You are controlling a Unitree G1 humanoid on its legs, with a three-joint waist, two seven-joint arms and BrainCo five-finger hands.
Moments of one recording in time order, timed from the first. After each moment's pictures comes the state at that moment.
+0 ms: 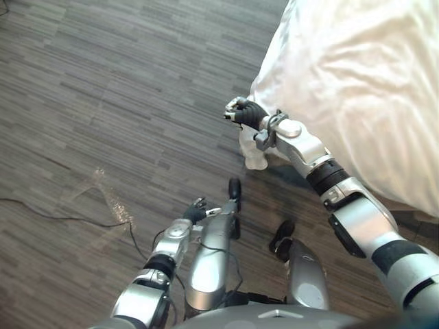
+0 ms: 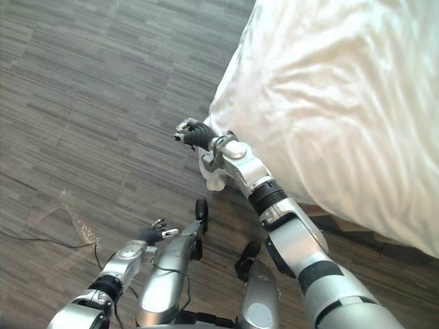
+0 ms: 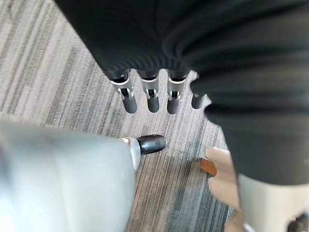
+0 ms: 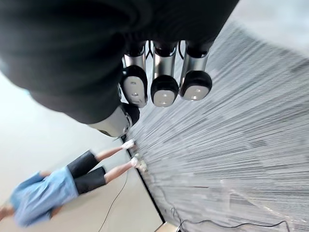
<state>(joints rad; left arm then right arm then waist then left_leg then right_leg) -0.34 0.12 -0.19 0.94 -0.14 0.01 -0.06 -1.03 -0.22 0.42 0.77 0.41 0.14 0.27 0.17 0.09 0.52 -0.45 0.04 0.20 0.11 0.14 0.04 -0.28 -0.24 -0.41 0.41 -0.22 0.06</state>
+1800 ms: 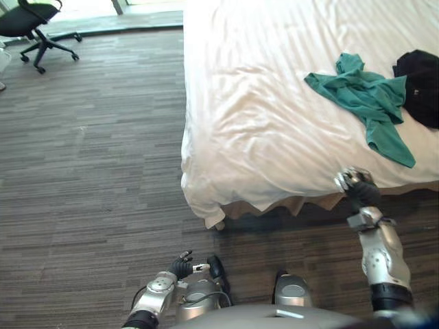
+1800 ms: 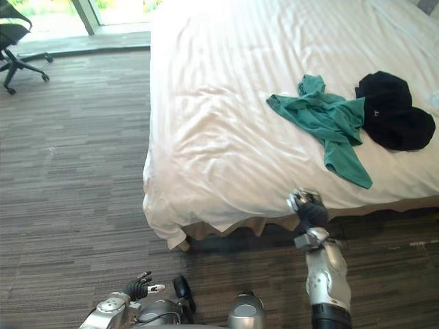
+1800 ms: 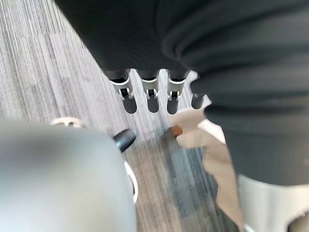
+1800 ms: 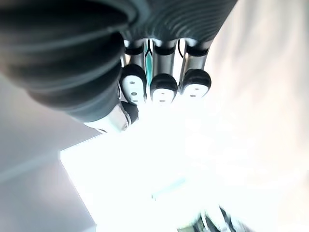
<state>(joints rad) 0.06 0.21 -0.12 0.85 -0.03 0.09 -0.10 -0.12 -0.21 -0.15 0.18 0.60 -0.03 0.43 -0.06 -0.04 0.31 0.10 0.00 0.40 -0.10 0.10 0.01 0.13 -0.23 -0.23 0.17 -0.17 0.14</state>
